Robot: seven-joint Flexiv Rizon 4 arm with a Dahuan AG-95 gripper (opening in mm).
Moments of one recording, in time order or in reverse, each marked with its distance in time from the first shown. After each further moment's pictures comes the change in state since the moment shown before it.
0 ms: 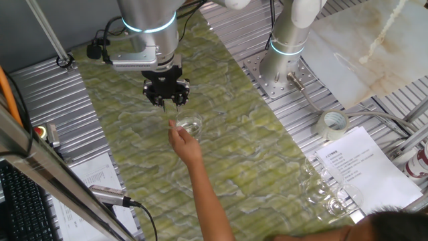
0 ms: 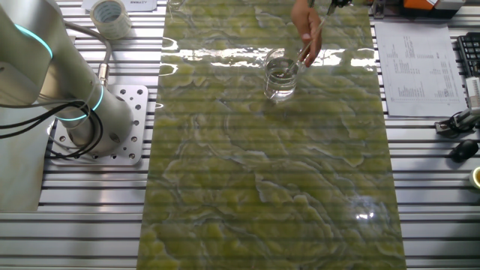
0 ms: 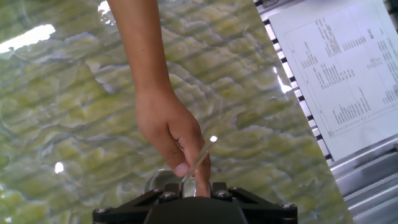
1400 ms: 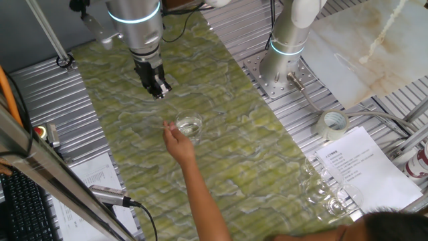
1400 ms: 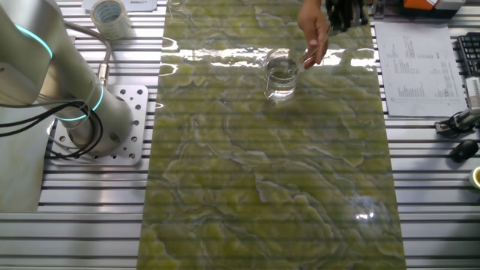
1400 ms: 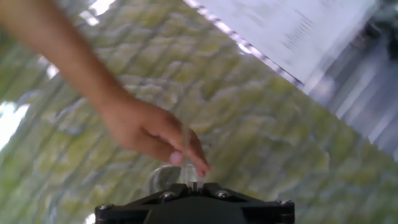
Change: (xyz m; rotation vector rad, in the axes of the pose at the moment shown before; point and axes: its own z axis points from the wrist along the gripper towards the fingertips) arm 0.036 -0.047 0.010 0.024 0.003 0.895
